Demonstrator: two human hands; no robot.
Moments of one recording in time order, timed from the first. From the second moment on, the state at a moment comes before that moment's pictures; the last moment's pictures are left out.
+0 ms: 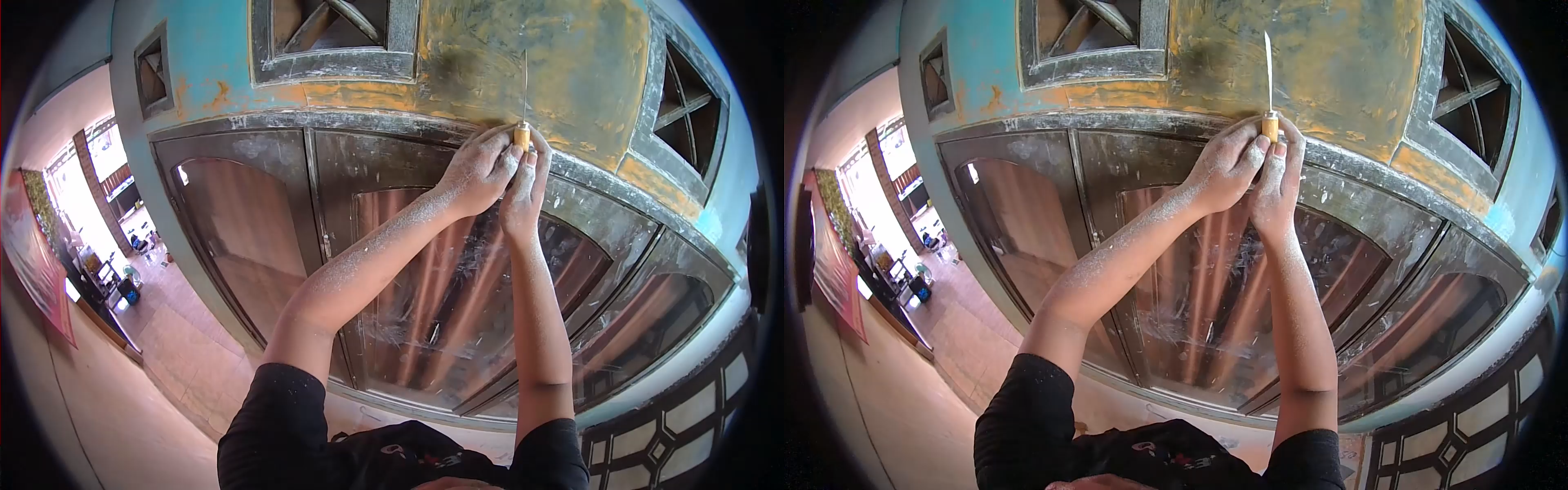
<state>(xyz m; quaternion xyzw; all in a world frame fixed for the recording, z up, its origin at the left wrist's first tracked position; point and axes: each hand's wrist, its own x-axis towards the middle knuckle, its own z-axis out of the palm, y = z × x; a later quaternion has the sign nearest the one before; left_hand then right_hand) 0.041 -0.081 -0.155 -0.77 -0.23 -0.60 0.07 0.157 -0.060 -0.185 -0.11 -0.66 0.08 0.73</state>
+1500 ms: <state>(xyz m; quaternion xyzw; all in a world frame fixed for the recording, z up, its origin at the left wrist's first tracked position) -0.016 -0.103 0.016 -0.58 -0.60 -0.39 0.40 0.269 -0.023 -0.005 -0.31 -0.57 -0.52 0.56</state>
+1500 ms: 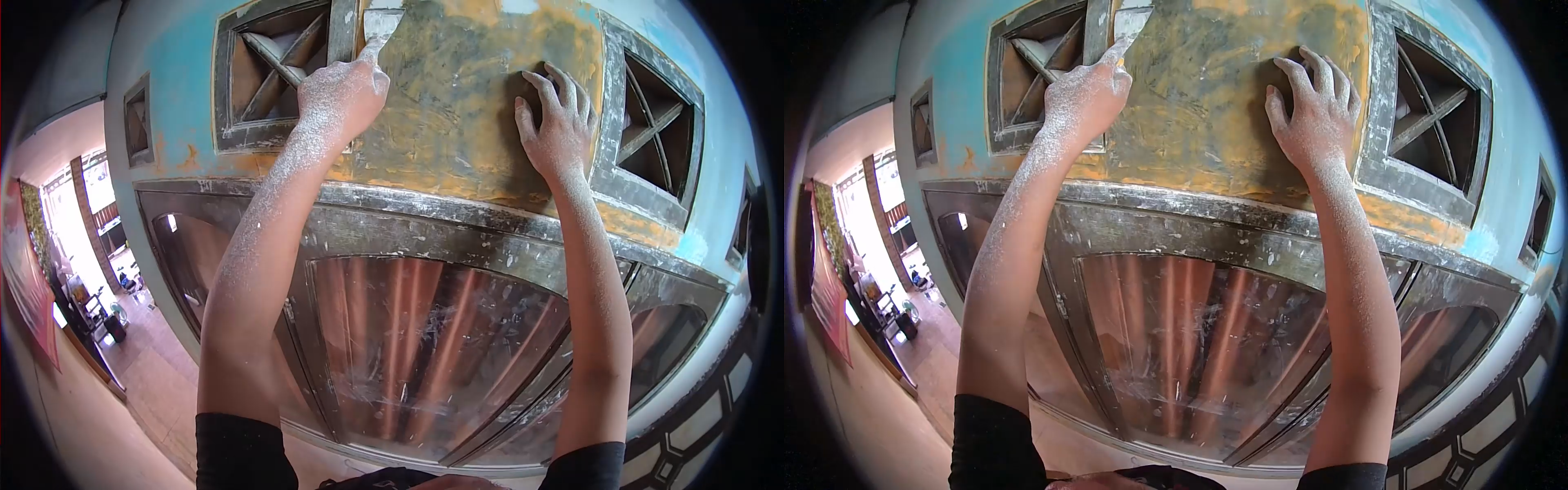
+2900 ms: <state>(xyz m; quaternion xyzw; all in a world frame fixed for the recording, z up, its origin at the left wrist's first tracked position) -0.014 -0.113 0.034 -0.59 -0.58 -0.39 0.39 0.270 -0.017 -0.005 -0.32 -0.56 -0.51 0.57</state>
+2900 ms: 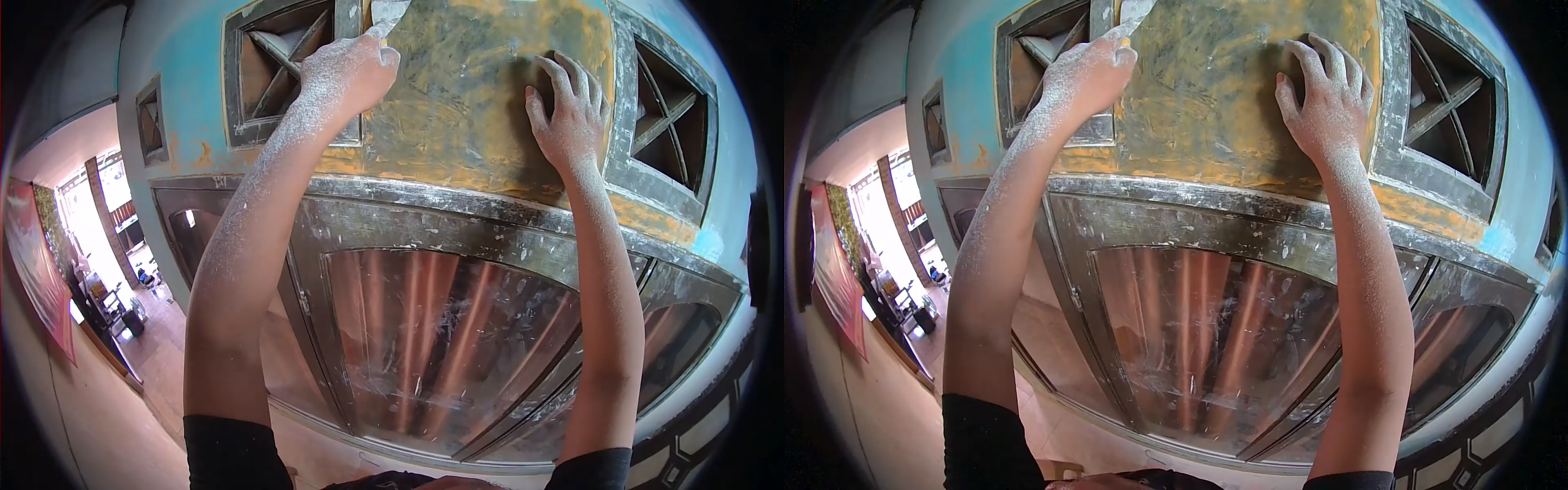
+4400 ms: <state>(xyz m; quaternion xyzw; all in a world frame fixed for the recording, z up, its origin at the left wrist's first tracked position) -0.023 -0.113 0.023 -0.62 -0.57 -0.42 0.33 0.267 -0.018 -0.018 -0.39 -0.54 -0.51 0.54</state>
